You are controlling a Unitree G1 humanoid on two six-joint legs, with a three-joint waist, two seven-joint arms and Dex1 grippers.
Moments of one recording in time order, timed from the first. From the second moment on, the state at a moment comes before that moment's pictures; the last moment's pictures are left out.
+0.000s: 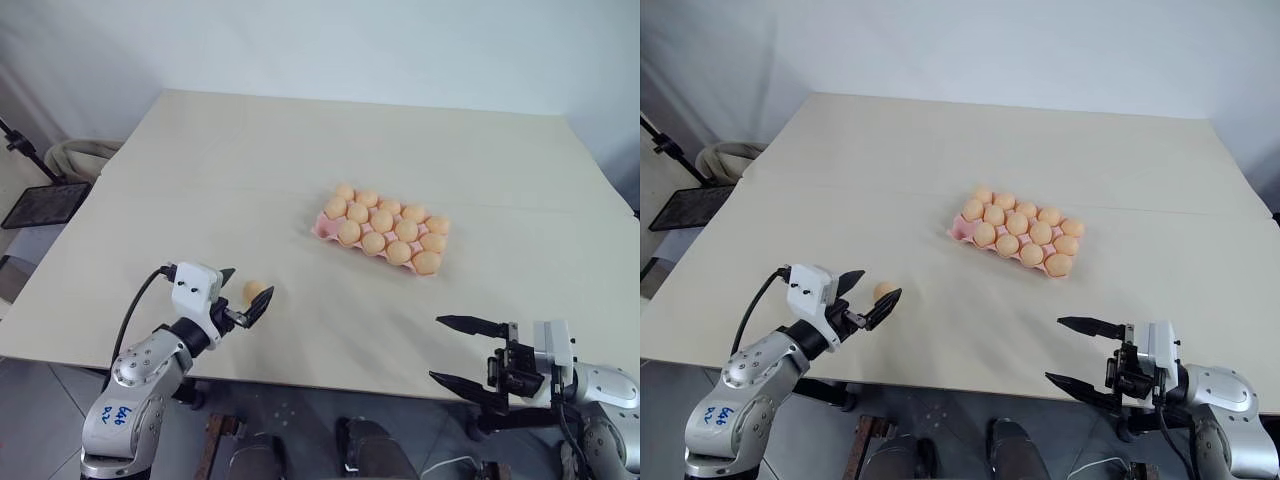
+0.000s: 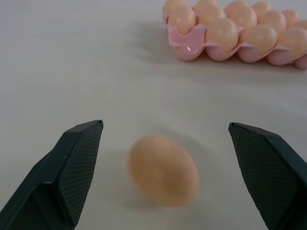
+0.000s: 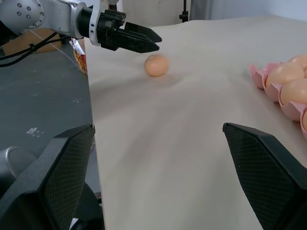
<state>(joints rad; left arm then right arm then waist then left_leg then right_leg) 0.05 0.34 0.14 -0.57 -0.32 0.64 -0.33 0.19 -0.62 -0.24 -0.19 0.63 -0.02 1.34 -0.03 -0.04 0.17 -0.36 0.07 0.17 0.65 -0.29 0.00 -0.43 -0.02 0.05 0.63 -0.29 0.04</state>
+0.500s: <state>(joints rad) 0.01 0.32 0.05 -0.41 -0.28 0.57 -0.34 0.16 -0.63 -0.24 -0.14 0.61 -0.04 1.34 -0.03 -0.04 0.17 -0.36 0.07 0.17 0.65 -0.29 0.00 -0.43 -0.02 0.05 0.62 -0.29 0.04</state>
